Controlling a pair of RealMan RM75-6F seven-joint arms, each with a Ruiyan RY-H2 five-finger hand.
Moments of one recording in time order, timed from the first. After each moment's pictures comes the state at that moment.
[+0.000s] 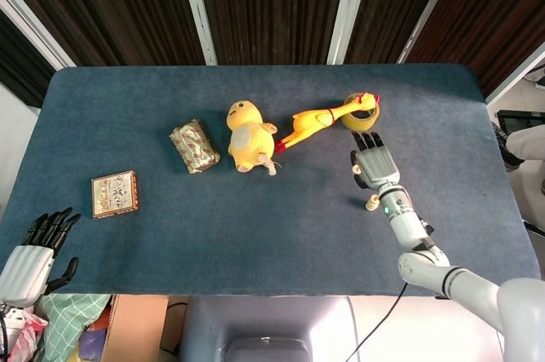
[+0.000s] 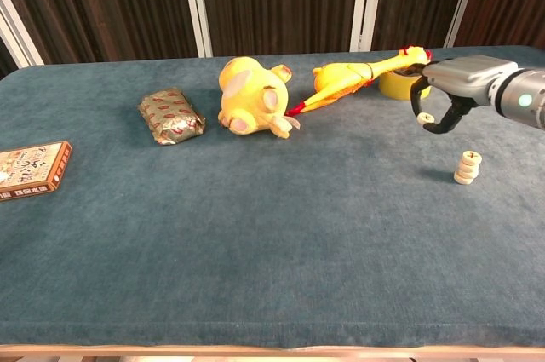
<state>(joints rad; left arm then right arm) -0.13 -1.11 0.03 -1.53 1.62 1.47 -0.09 0.75 -1.60 0.26 -1.04 -1.09 0.76 -0.39</state>
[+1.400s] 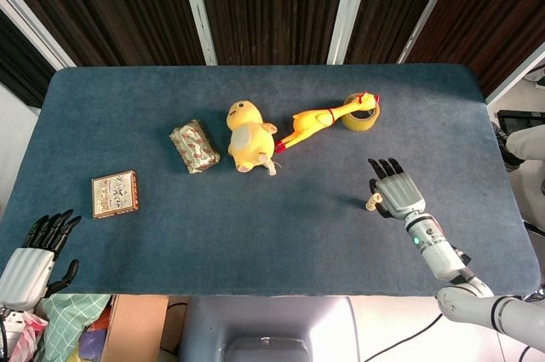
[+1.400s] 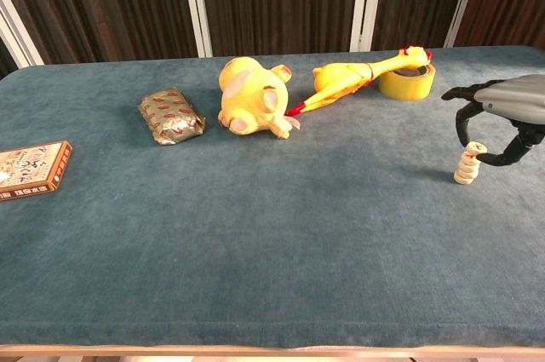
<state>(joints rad) -0.12 -1.11 0.03 -1.54 1.63 1.49 -0.08 0.63 -1.39 0.10 -1.31 -1.16 0.86 -0.37</state>
